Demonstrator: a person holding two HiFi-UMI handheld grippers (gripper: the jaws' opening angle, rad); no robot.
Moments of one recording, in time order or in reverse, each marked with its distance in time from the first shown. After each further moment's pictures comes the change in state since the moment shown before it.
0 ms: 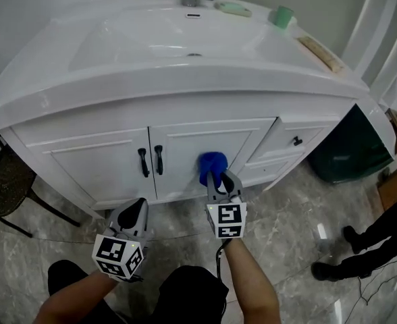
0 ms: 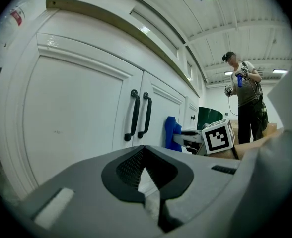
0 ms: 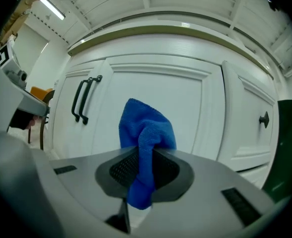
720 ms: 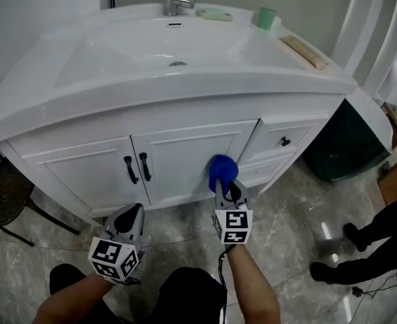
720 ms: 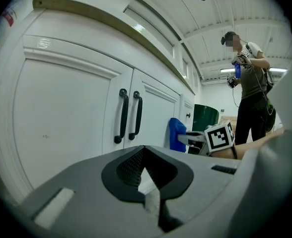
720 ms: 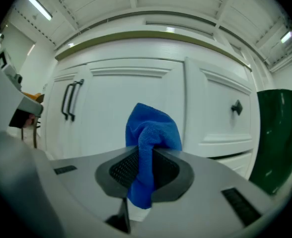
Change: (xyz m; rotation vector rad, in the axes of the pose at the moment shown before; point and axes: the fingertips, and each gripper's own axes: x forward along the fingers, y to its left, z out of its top) left arm 0.008 -0.020 0.006 0.038 0.031 -0.044; right arm -0.033 -0.053 -0.025 0.093 0.026 -0.098
